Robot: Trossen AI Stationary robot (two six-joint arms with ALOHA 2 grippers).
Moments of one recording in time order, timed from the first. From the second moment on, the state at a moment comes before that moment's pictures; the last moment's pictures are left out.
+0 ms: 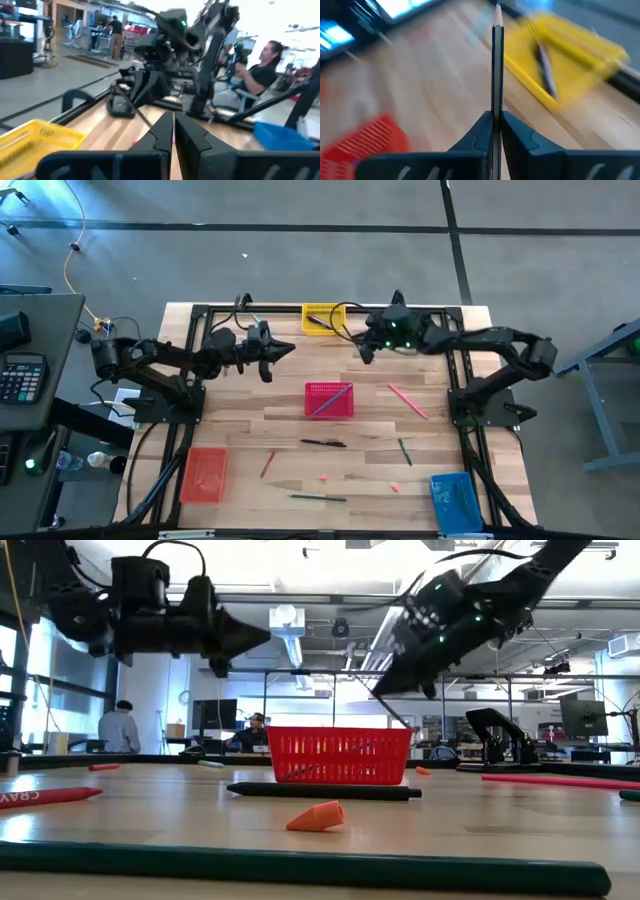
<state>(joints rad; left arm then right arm) 0.58 1.39 0.30 1.16 0.32 -0.23 -0.51 1.45 0.70 0.28 -0.21 0.19</state>
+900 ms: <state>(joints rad) 0.41 1.57 0.71 1.02 0.33 -0.17 -0.27 1.44 0.63 0.85 -0.23 0.07</state>
